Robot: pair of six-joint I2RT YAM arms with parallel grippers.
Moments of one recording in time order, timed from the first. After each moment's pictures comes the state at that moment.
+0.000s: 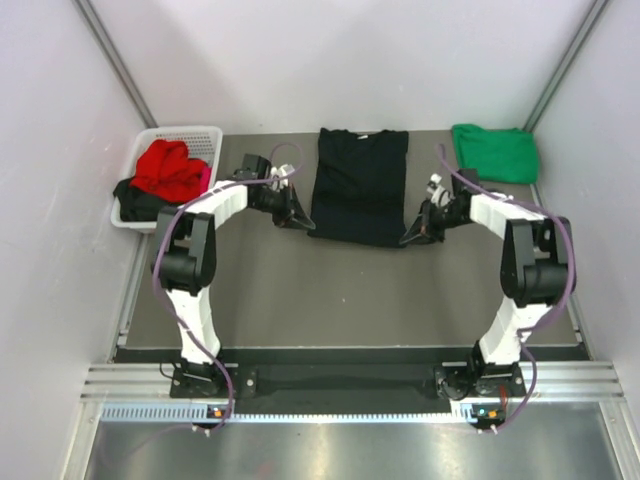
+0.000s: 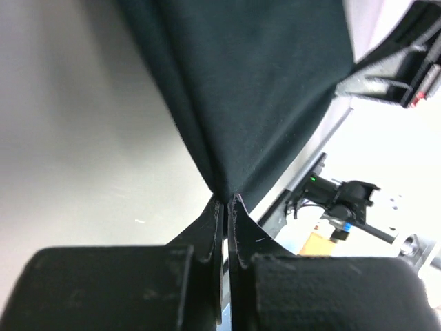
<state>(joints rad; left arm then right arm) -0.20 2.04 1.44 -0.52 0.86 -0.45 0.08 1.86 1.16 -0.55 -0.73 0.33</state>
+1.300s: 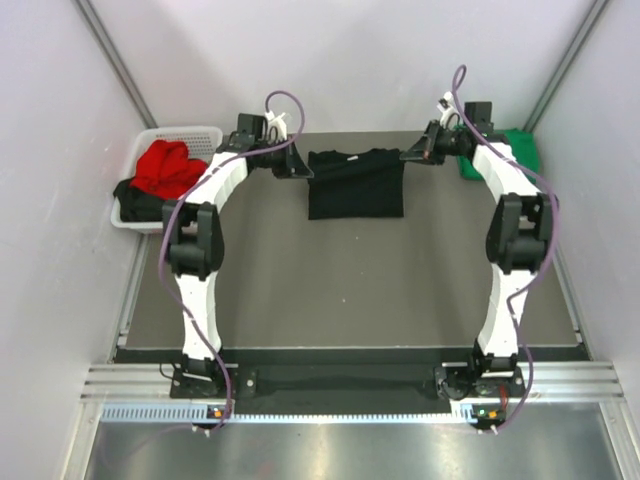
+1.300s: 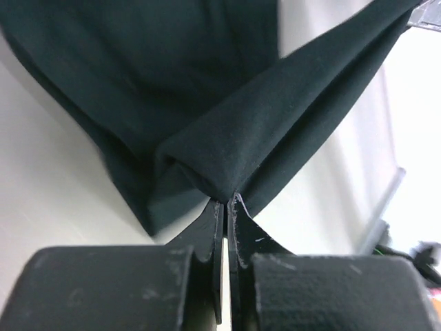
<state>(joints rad) -0.18 2.13 1.84 -0.46 0.77 -0.32 0.01 2.11 1.84 -0.44 -0.84 0.39</state>
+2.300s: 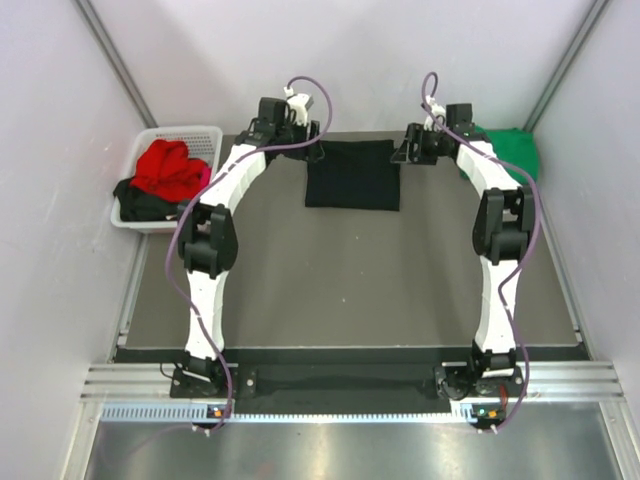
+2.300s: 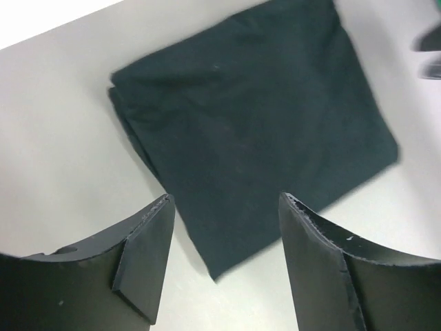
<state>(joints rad) -0.28 2.26 2.10 -0.43 0.33 -0.04 0.06 2.30 2.02 -0.46 -0.62 0.15</state>
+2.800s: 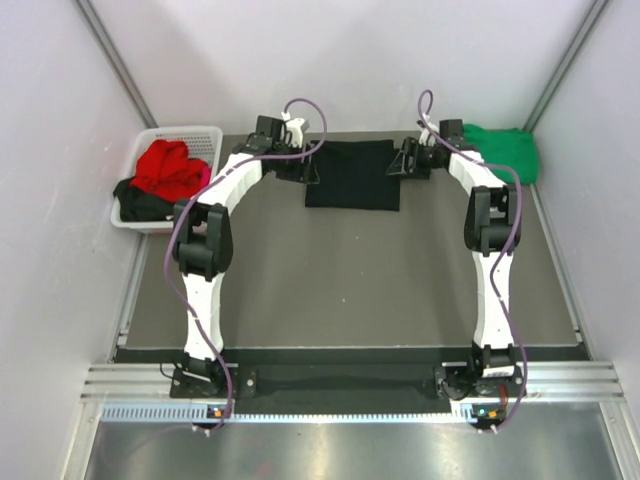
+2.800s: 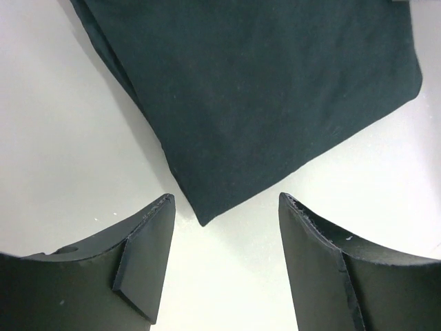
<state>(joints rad) -0.26 2.20 1.91 -0.50 0.42 -0.06 0.06 2.51 2.11 -0.44 -0.69 0.19</state>
